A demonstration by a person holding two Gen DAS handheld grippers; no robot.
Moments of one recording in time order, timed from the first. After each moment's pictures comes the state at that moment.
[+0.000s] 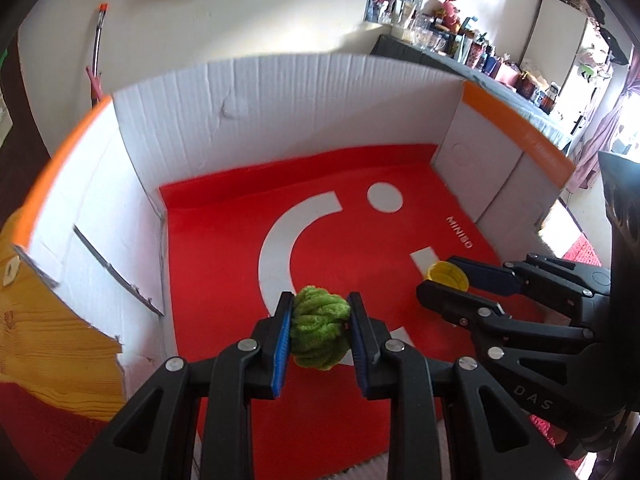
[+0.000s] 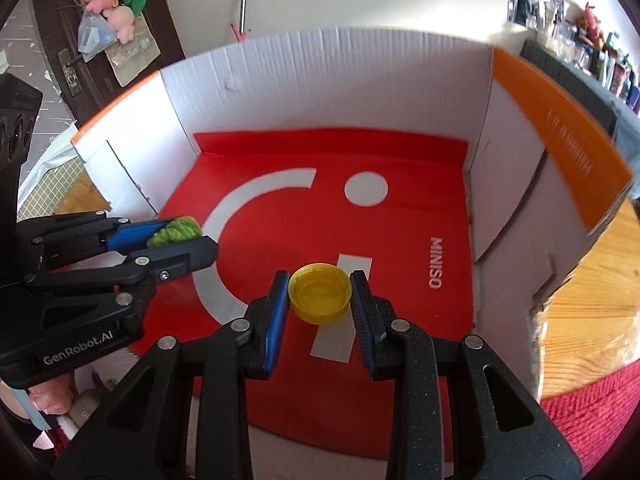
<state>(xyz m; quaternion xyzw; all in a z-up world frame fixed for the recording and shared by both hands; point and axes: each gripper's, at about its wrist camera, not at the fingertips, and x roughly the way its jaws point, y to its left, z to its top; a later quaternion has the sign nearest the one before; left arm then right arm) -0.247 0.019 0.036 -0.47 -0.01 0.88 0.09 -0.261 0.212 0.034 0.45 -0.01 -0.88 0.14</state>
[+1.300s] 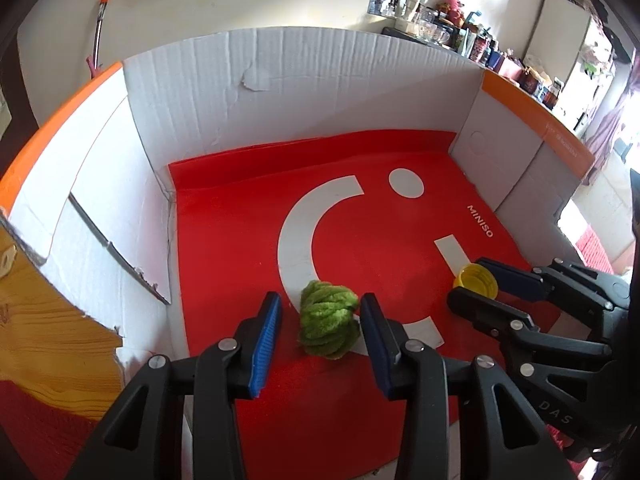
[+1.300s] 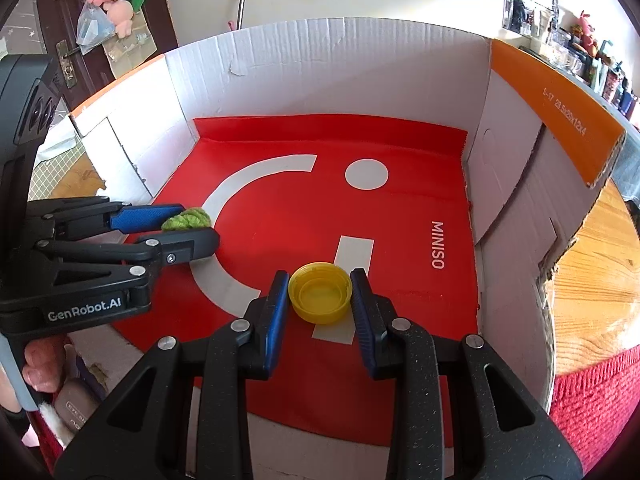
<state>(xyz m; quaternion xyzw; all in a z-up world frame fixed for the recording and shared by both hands) -0.248 0.004 0.028 -0.47 0.00 0.88 0.09 -0.248 0.200 0.029 0.43 0.01 -0.89 0.13</state>
